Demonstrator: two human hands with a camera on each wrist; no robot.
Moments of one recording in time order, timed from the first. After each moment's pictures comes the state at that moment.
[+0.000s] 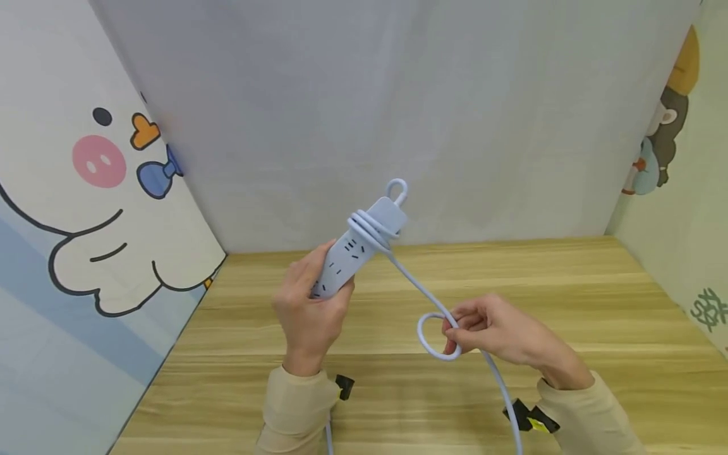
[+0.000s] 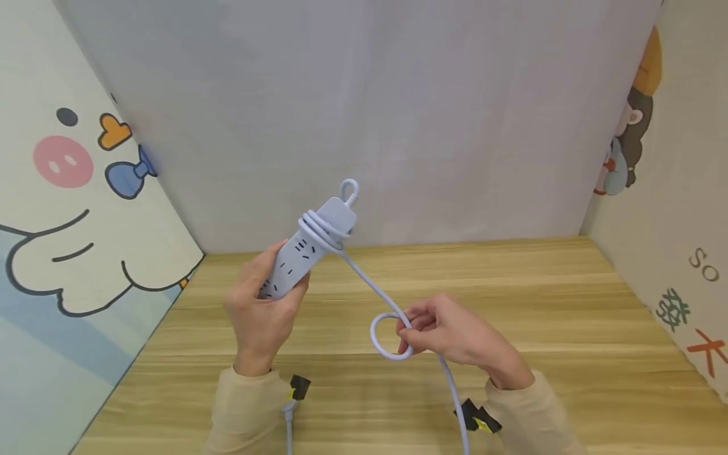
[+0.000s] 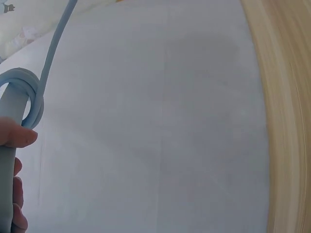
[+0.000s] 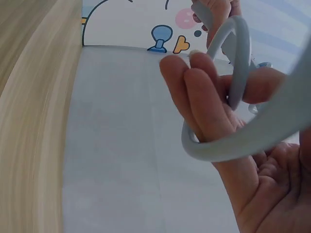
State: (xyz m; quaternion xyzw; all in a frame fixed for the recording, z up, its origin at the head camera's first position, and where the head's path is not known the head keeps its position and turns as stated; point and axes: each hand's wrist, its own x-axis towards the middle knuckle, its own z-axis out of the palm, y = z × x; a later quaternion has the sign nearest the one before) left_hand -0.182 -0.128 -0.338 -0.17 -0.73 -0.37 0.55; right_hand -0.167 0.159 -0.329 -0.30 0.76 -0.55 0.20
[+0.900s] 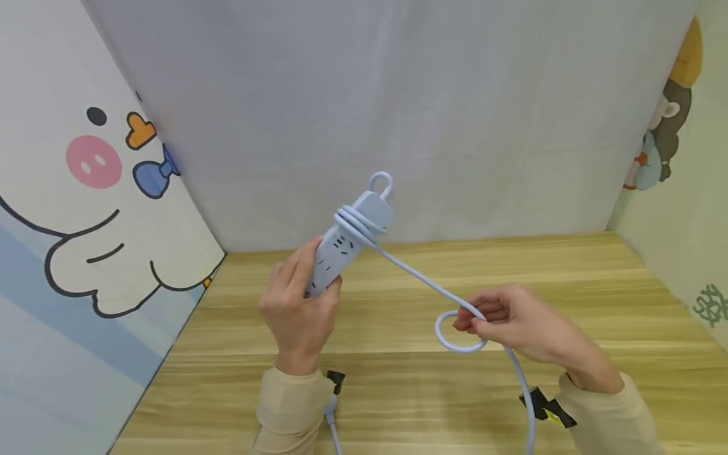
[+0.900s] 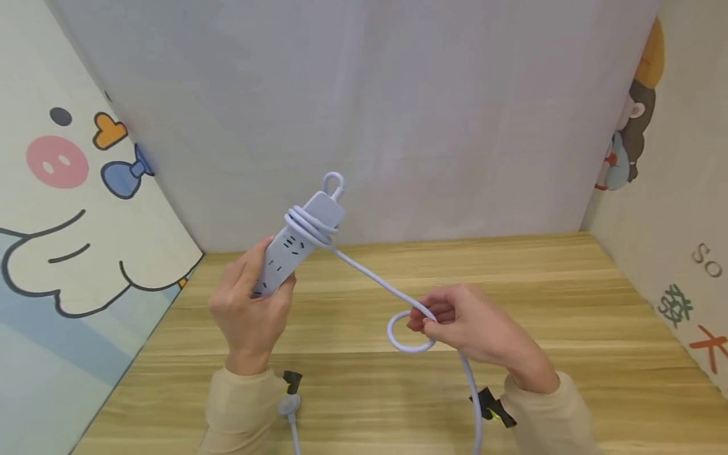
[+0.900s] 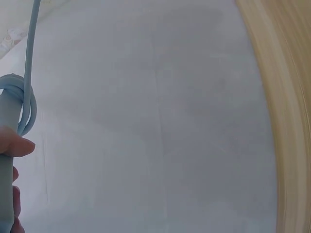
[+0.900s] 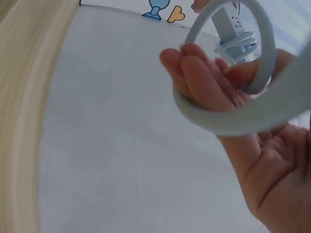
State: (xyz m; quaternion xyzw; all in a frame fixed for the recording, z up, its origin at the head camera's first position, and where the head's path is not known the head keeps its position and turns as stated) left_hand -0.181 -0.134 -0.334 -0.13 -0.73 -0.27 0.61; right_hand -0.164 0.183 -0.316 -0.29 0.79 -0.52 0.15
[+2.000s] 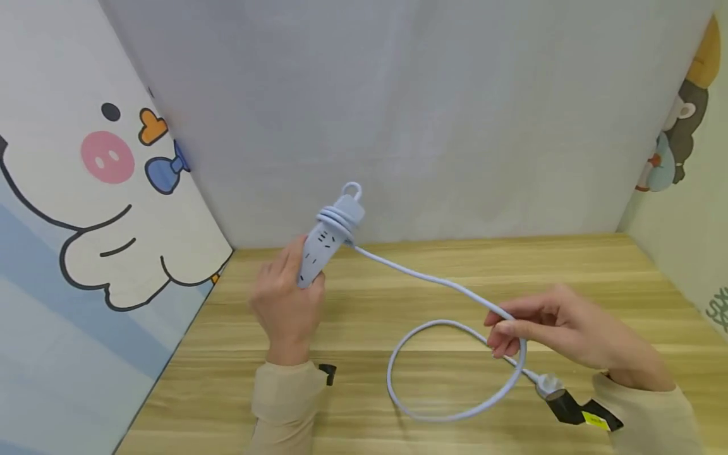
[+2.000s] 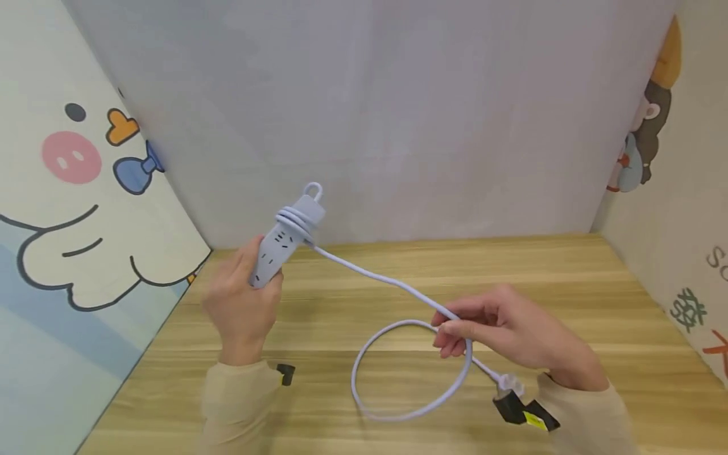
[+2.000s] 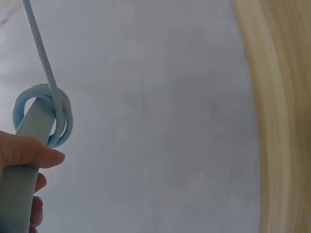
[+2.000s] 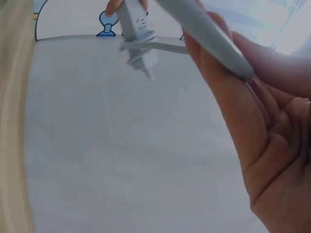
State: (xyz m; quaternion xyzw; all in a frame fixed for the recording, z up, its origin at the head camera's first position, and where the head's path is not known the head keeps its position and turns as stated) left_hand -0.187 -0.165 -0.339 -0.02 -0.82 -0.18 0.54; right_hand -0.161 0.206 -0.314 -0.47 0.68 -0.55 0.12
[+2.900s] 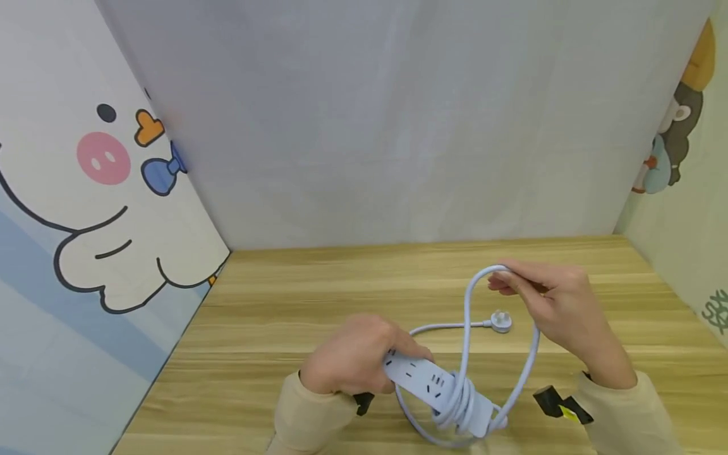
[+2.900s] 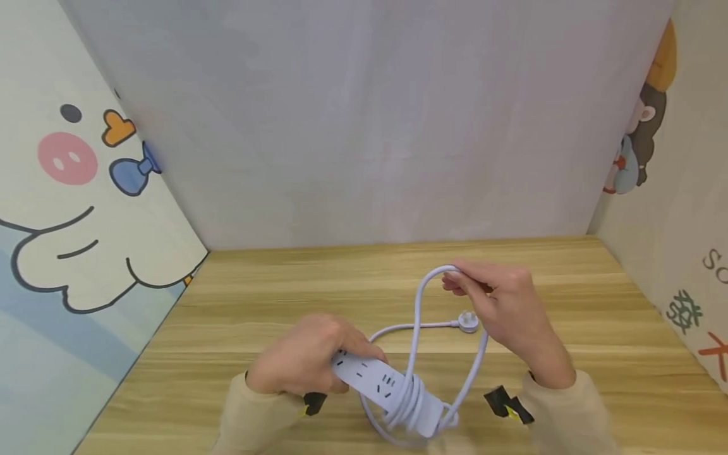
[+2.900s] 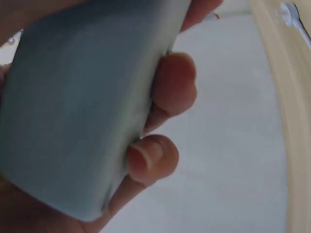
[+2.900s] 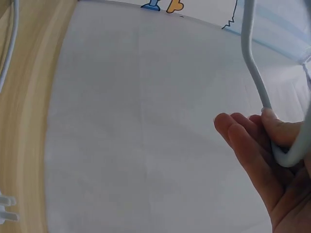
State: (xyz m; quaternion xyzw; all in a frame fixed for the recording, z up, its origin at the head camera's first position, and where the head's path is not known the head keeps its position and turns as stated) left_hand -0.148 -0.108 -0.325 -0.41 -0.90 -0.15 -0.02; right_hand -0.181 0.192 -0.326 -0.37 0.76 -0.42 -0.33
